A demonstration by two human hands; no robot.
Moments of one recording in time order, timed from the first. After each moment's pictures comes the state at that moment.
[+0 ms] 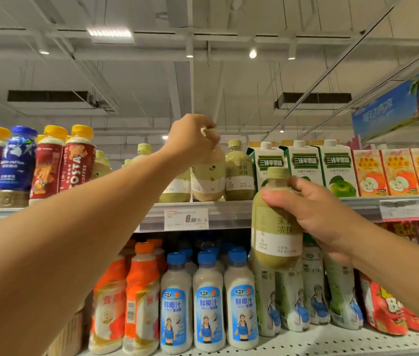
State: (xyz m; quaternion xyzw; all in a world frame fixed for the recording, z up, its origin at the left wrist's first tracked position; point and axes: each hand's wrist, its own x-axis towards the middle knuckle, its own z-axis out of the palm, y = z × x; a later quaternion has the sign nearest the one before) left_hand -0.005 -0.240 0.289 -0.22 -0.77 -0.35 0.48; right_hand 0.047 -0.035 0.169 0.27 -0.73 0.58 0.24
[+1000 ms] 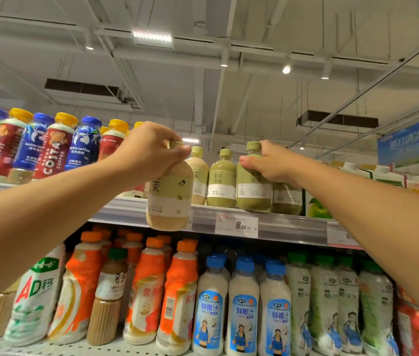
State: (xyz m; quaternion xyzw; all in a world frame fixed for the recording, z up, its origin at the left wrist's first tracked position) left_hand 0.045 -0.403 0.253 -0.16 -0.78 -0.31 0.52; right_hand -0.021 -0.153 0.295 0.17 -0.90 0.24 0.31
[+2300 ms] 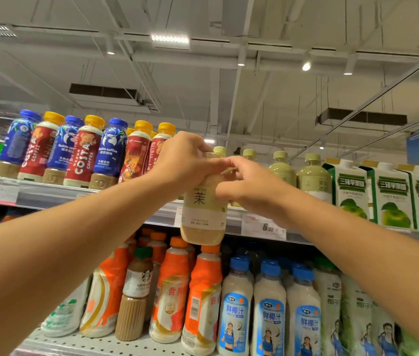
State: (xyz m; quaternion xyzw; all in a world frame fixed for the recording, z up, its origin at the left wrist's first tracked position) left_hand 0.042 -0.389 0.239 -0.15 -0.77 -0.37 0.50; right_hand 0.043 -0.231 0.228 0.39 -0.83 0.35 0.20
